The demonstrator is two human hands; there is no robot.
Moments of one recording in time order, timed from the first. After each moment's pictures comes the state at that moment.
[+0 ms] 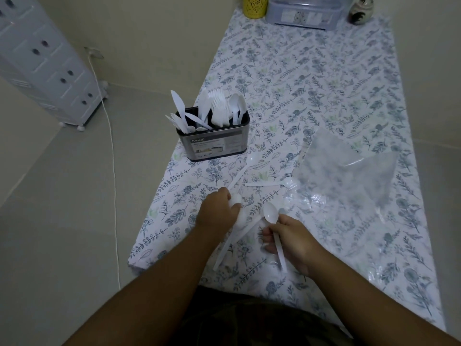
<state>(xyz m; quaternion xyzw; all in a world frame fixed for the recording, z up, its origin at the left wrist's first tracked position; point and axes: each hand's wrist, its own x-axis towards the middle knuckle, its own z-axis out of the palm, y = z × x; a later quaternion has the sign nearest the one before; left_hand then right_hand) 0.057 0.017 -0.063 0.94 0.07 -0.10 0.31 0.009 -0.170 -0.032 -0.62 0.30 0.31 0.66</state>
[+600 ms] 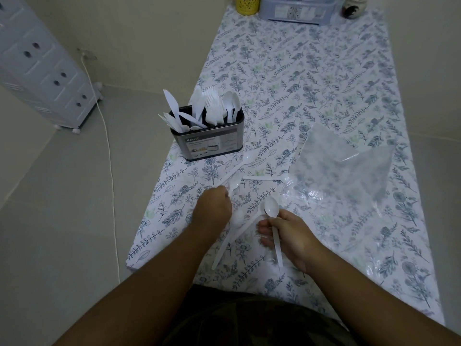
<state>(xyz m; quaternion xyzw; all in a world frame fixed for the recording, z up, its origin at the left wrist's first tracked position) 0.062 0.018 -0.059 0.96 0.05 -0.08 0.26 0.010 -0.169 -0.035 -0.59 0.33 0.27 0.69</state>
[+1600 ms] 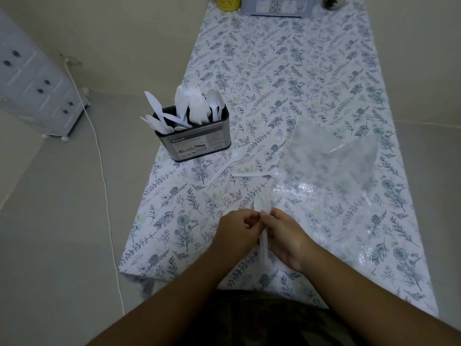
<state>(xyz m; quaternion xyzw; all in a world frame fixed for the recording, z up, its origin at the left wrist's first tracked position) 0.004 -0.038 -0.035 0.84 0.02 -0.19 0.50 -0.003 -0.175 -0.028 -0.49 0.31 0.28 0.76</state>
